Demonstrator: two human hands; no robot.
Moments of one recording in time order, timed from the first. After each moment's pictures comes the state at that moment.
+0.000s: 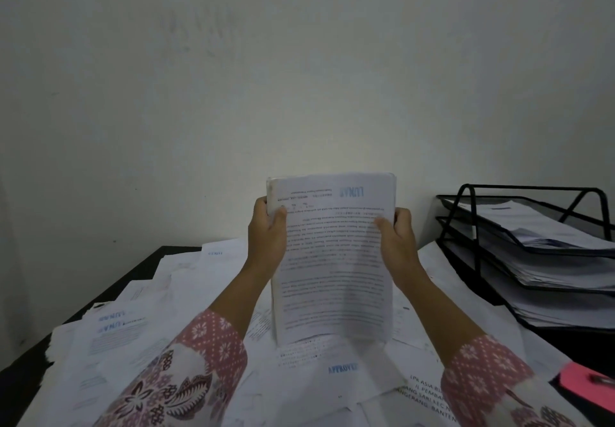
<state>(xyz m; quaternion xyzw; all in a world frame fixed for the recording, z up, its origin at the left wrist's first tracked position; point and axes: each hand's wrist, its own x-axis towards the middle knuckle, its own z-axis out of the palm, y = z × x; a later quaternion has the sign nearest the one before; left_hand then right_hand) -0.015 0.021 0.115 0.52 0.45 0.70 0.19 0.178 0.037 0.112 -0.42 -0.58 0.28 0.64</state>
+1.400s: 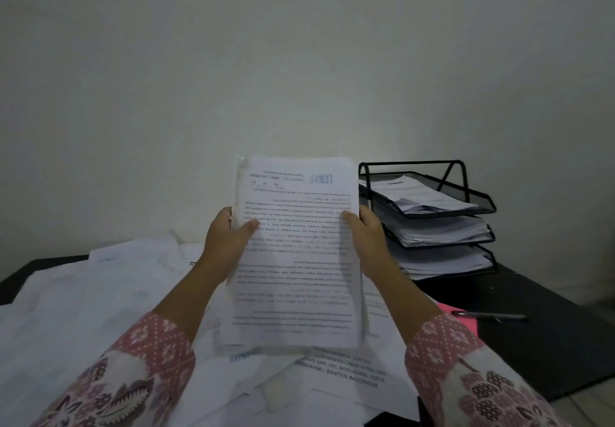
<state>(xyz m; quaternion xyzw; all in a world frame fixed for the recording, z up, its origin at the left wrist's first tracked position) 0.078 0.037 0.099 0.58 0.49 0.58 0.30 0.293 0.016 0.100 -0.48 -0.49 0.35 0.64</state>
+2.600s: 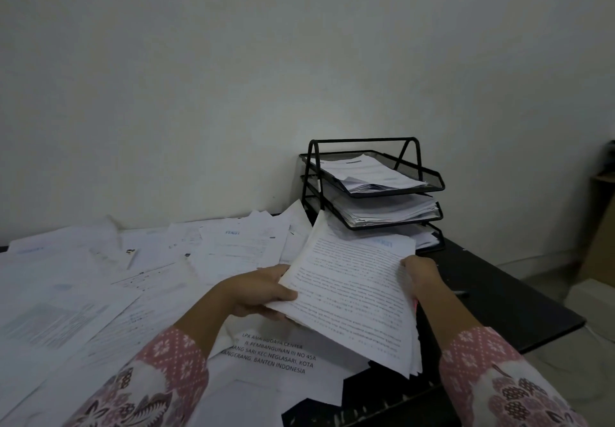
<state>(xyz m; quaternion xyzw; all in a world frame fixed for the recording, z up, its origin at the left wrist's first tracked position) 0.204 0.031 0.025 0.68 0.43 0.13 0.58 0.477 -0.010 0.027 -0.69 -0.23 0.35 0.59</state>
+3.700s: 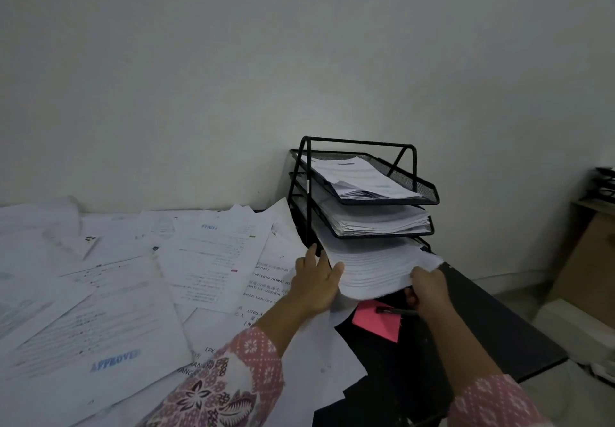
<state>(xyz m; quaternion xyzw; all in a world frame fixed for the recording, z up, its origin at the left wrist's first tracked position) 0.339 0.050 -0.006 0.78 0.49 0.27 0.30 0.526 0.012 0.011 -0.69 -0.22 0.29 0.62</state>
